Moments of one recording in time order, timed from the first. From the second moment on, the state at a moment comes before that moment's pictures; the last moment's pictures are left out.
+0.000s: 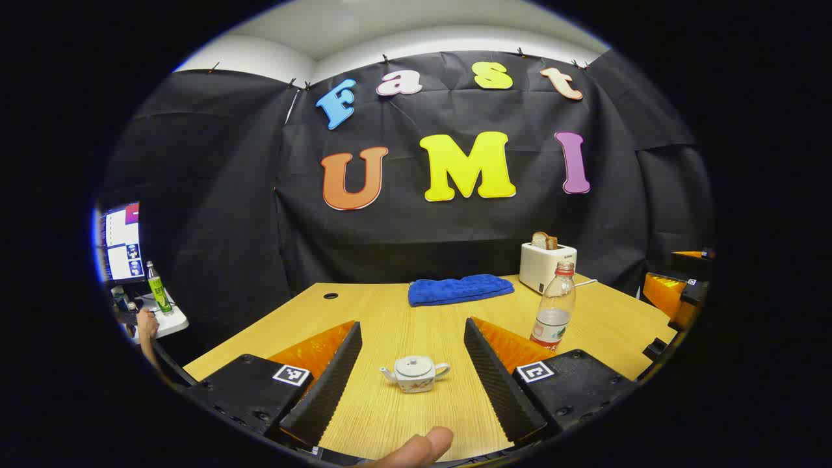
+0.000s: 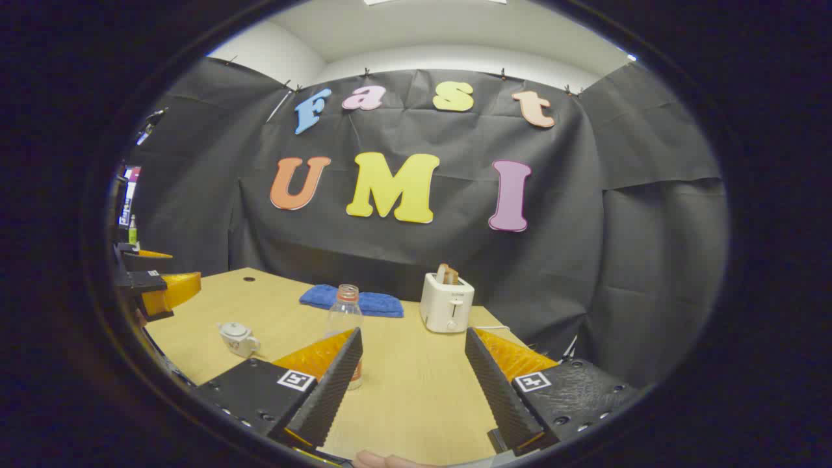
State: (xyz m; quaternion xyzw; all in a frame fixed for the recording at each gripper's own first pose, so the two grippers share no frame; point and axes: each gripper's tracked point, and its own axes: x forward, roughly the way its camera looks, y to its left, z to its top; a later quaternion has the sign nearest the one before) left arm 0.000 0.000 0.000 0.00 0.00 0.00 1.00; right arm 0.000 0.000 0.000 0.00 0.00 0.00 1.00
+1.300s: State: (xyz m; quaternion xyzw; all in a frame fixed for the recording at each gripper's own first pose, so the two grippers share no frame) left arm 0.070 0.003 -0.037 -0.02 -0.01 0.01 1.00; right arm 0.013 0.006 -0.019 -0.01 0.02 0.02 1.00
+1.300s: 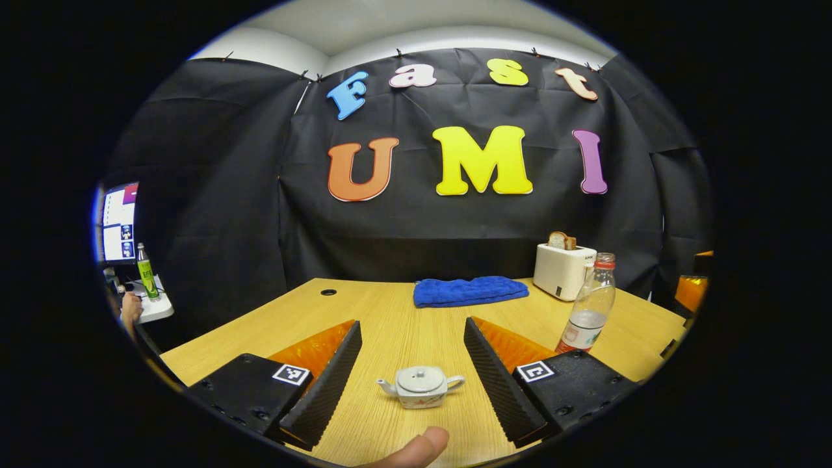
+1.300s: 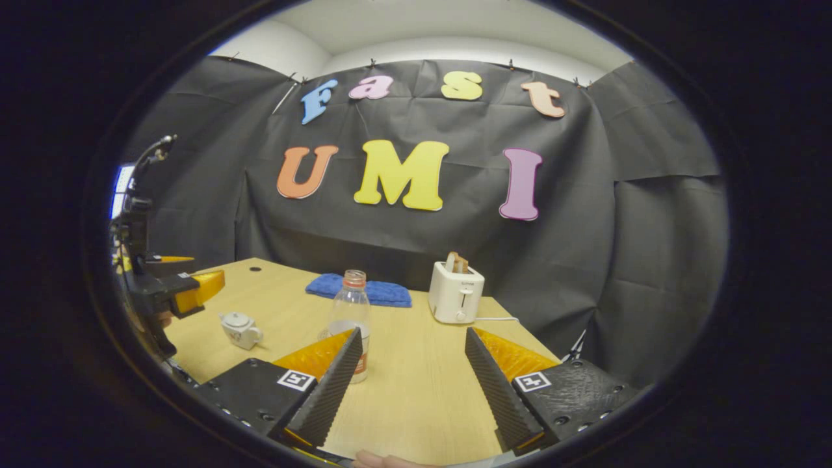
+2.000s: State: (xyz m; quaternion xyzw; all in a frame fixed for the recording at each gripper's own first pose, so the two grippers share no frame) left arm 0.128 -0.003 -0.113 -0.03 0.05 -0.01 1.00; right arm 0.025 0.008 -0.033 0.00 0.04 0.01 1.00
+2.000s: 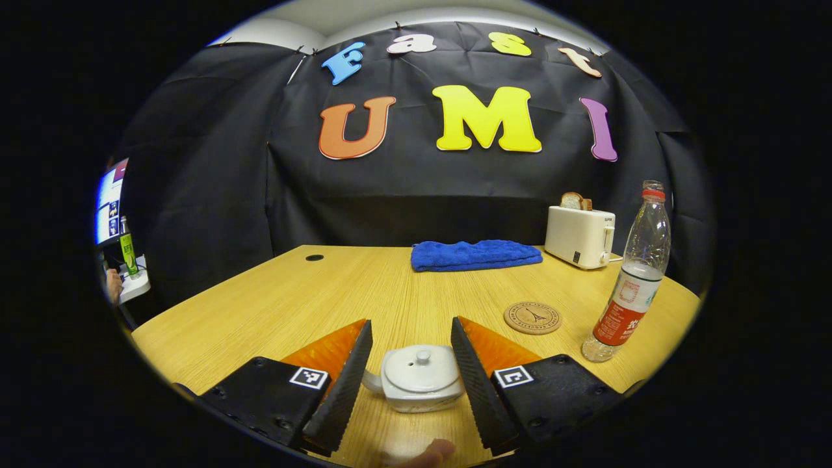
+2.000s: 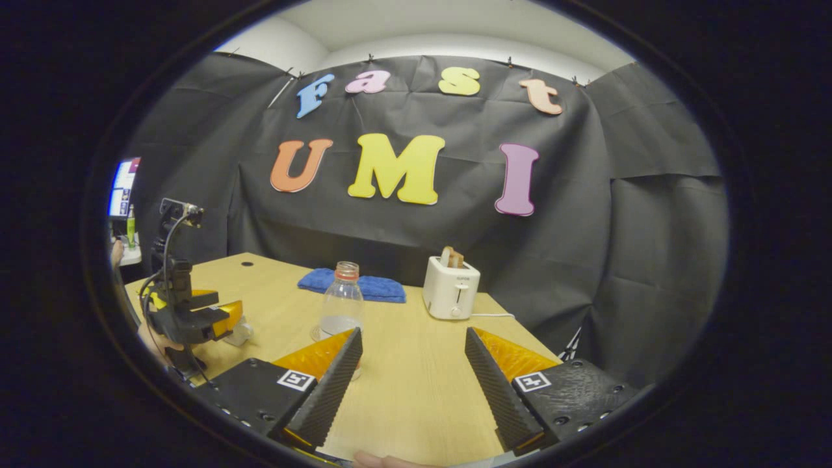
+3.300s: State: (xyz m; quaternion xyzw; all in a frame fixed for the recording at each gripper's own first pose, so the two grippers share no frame) left arm 0.114 0.017 -0.082 -0.04 0.05 0.00 1.00; right arm 0.054 0.061 -0.076 0.01 0.08 0.06 1.00
